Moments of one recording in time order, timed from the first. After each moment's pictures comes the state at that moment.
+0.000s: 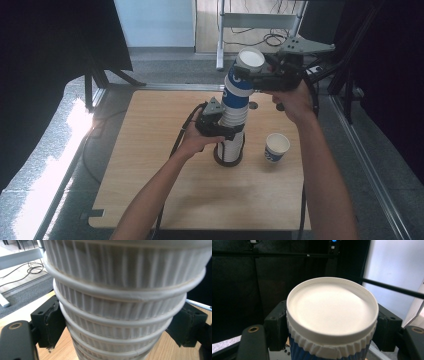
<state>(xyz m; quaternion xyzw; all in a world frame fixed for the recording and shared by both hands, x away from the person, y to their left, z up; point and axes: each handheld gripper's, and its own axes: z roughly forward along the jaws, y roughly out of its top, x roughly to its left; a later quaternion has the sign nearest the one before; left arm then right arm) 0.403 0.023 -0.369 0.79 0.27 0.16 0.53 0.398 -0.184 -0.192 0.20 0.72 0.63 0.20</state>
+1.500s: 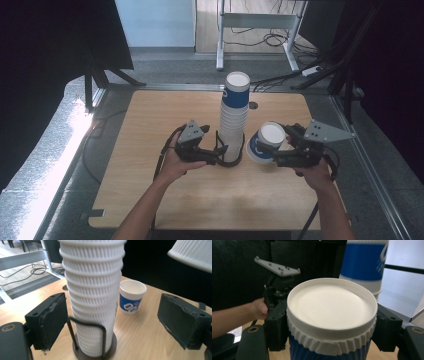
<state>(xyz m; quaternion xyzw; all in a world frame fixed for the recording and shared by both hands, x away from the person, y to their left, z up) 0.327 0.074 -0.388 0.77 0.28 0.16 0.55 0.297 -0.247 -0.320 0.19 0.74 0.63 0.17</state>
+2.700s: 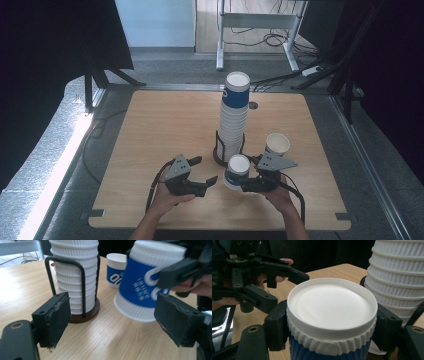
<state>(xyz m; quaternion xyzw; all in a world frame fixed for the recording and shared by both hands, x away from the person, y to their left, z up) 0.272 0.094 -0.453 0.76 0.28 0.13 0.56 0.292 -0.187 -0.440 0.23 0.77 0.58 0.14</state>
